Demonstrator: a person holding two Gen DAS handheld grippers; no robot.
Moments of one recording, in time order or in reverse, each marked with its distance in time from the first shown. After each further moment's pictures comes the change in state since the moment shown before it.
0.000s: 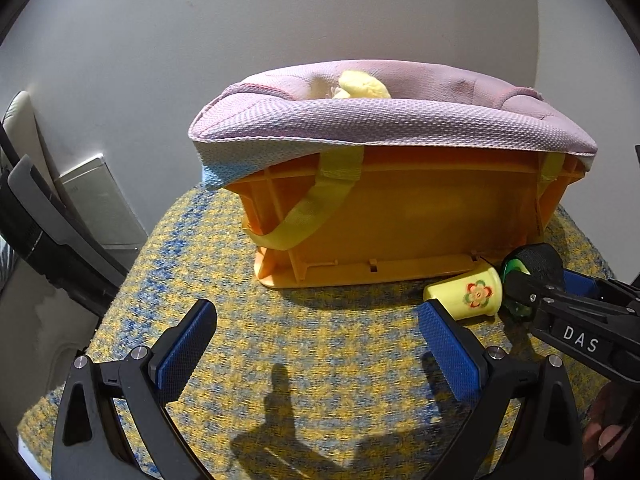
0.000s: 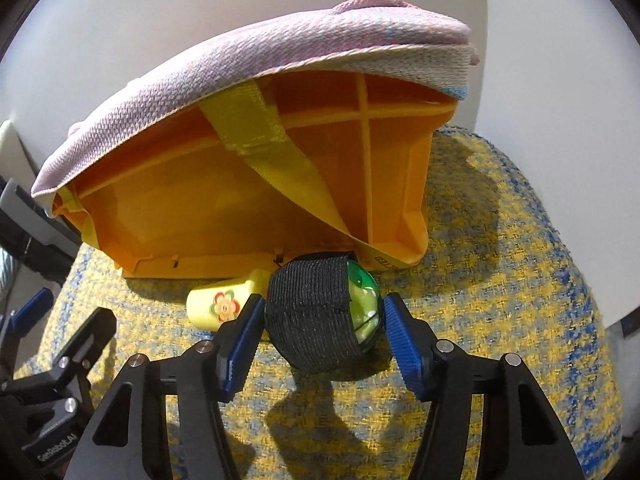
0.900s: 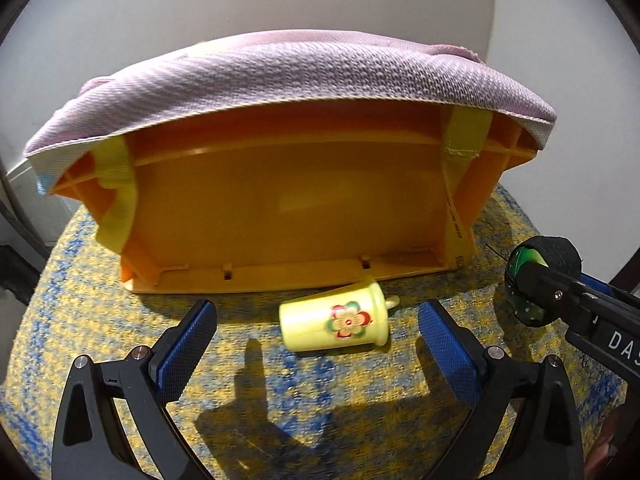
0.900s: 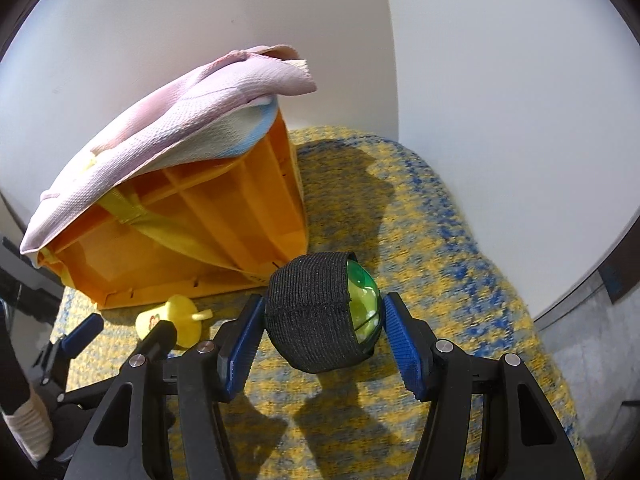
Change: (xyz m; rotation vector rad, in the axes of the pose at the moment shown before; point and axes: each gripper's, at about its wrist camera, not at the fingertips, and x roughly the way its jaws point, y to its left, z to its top) left arm 0.035 -0.072 0.008 0.012 0.051 -0.171; right arm -0.025 -0.073 0.011 0.139 -0.052 -0.080
